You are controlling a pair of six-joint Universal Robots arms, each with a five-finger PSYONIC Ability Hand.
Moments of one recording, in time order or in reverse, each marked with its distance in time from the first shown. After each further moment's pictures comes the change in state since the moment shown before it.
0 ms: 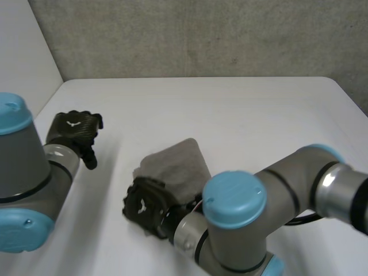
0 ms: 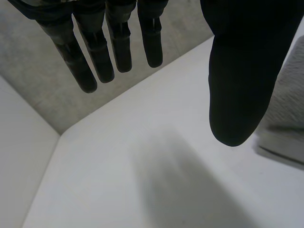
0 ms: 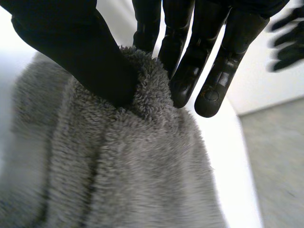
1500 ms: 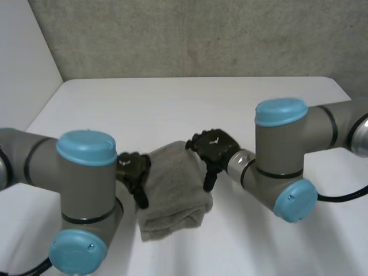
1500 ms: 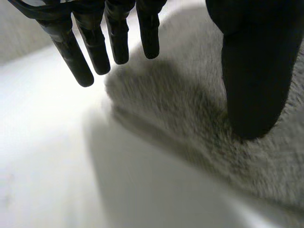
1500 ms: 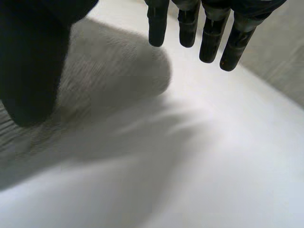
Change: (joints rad) left arm -0.227 -0.264 0.118 -0.074 -0.047 -0.246; right arm -0.311 0.076 -0.293 0.309 0.140 0.632; left_hand -0.092 -0.089 -0.084 -0.082 -0.084; right_hand -0.723 -0.948 -0.972 -0.964 -0.939
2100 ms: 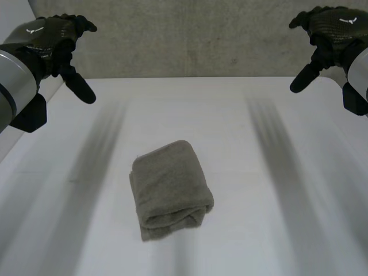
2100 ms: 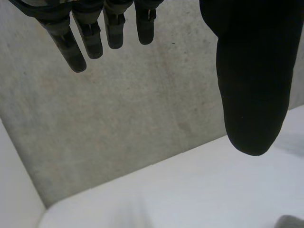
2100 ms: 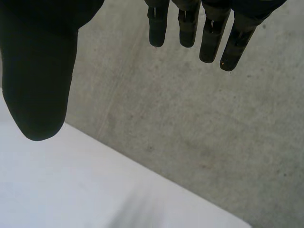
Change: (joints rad) left arm 0.235 0.396 0.349 -0.327 0.180 -0.012; right arm -0.292 -0.525 -0.007 0.131 0.144 0.223; left_hand -0.160 -0.165 -0.170 -0.169 -0.143; right_hand 0.000 0.000 0.000 0.000 -0.001
